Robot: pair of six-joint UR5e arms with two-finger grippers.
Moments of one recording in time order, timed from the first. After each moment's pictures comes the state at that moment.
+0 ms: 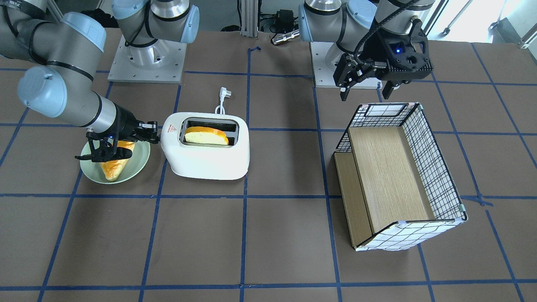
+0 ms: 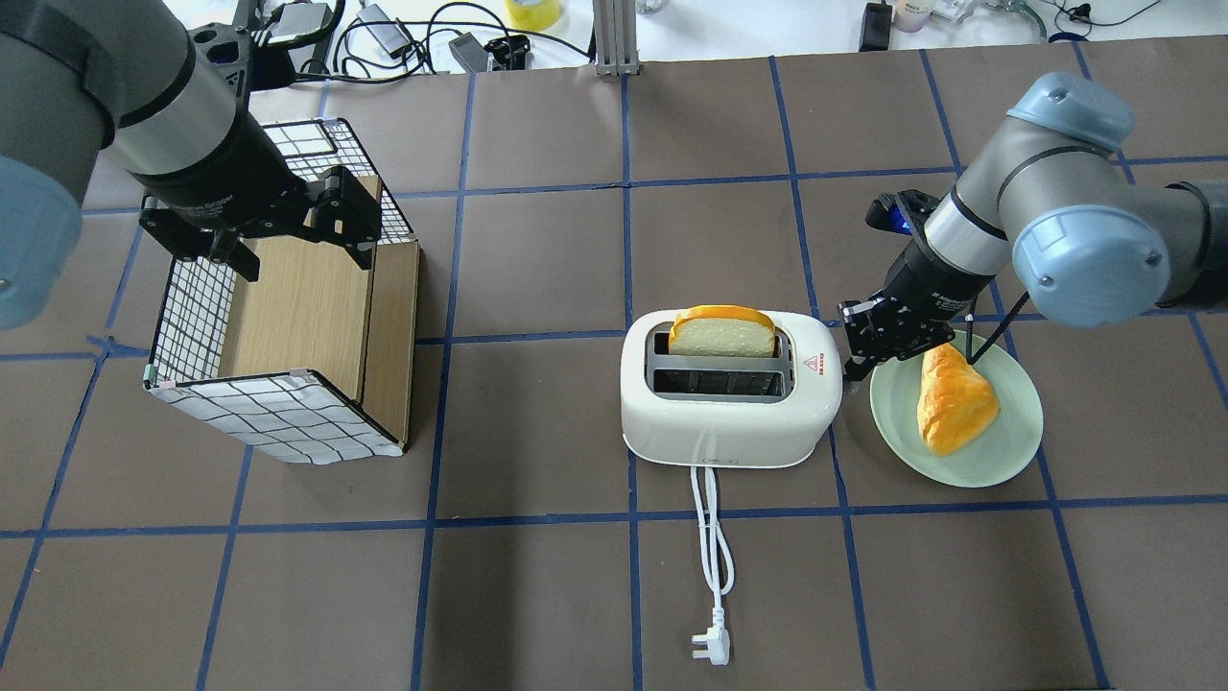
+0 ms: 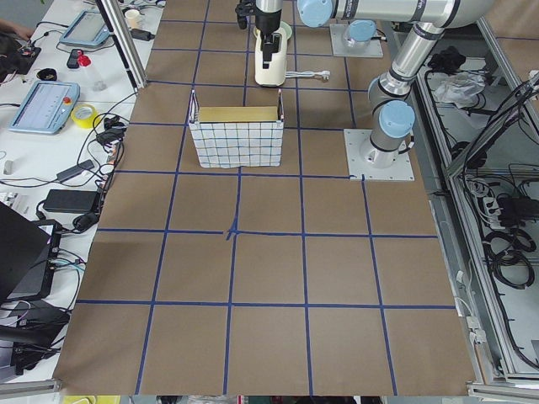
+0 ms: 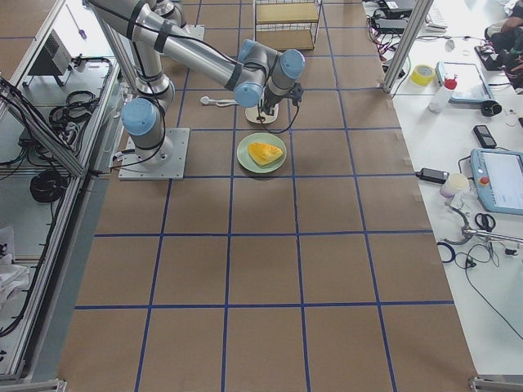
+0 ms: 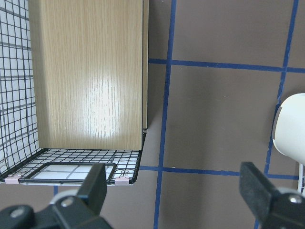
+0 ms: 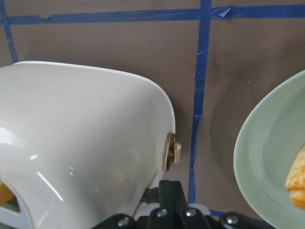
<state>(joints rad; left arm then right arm) -1.57 -1.46 -1.67 -1.52 1.59 -0.08 1.39 -1.43 1.95 -1.77 -1.31 -0.25</state>
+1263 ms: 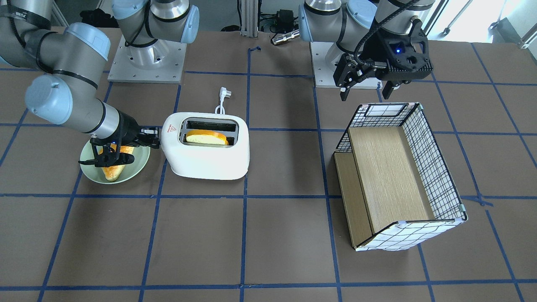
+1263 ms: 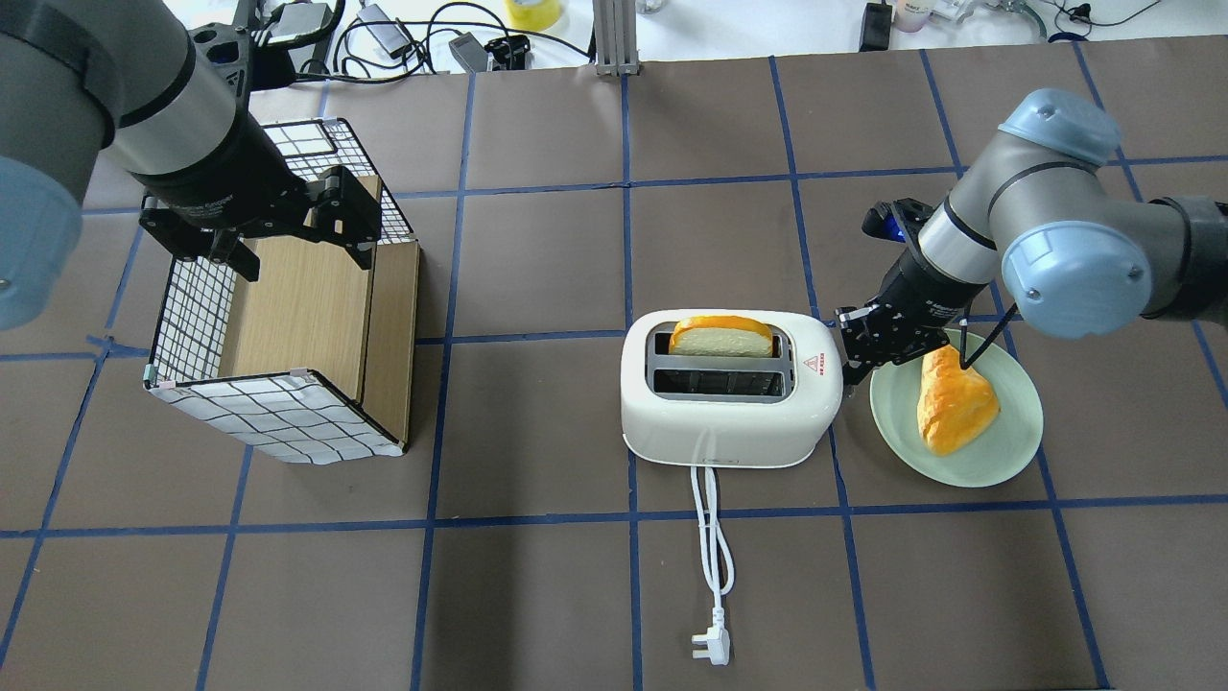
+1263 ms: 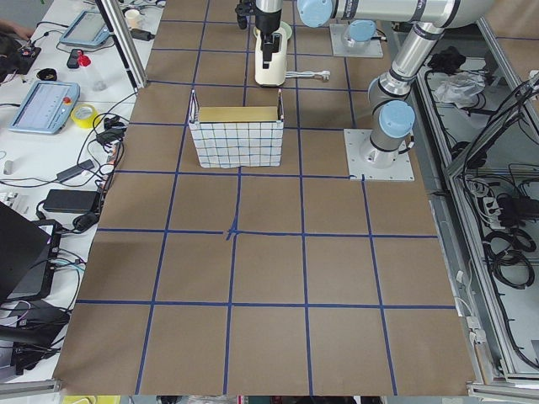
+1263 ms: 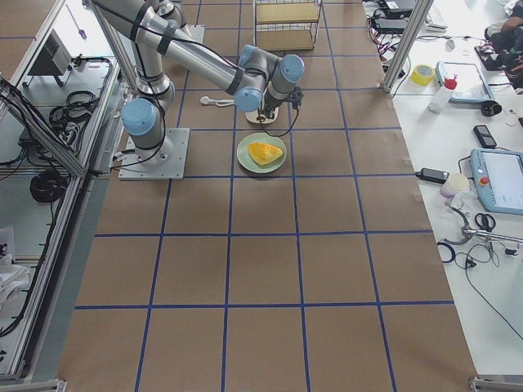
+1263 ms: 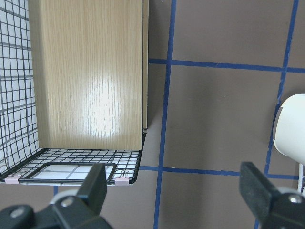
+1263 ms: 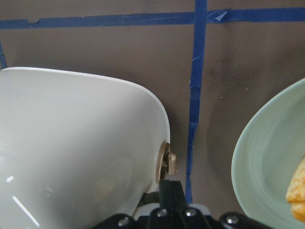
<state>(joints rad) -1.57 -1.46 -1.67 -1.52 1.59 -0.08 1.39 -1.42 1.96 -1.81 -1.32 -0.24</state>
